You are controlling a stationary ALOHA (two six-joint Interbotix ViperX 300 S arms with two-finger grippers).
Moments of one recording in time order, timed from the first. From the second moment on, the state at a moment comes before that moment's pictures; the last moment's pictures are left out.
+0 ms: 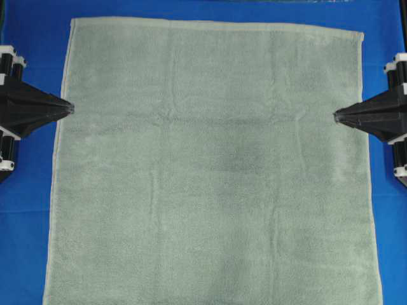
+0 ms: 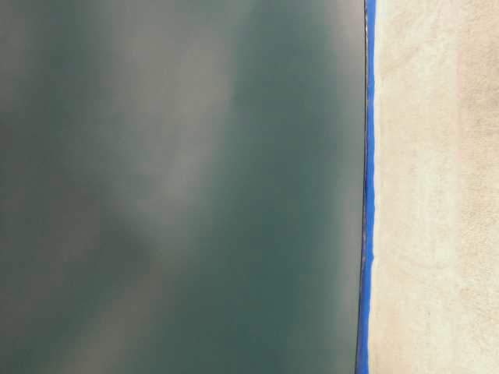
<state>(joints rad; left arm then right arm) 0.00 -0.96 1.17 0.00 -0.29 0.00 0.00 -0.96 1.17 0.00 -0.29 0.00</state>
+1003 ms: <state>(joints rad) 0.54 -0.43 0.78 0.04 0.39 0.35 -0.71 -0.34 0.72 -0.19 0.59 -0.28</state>
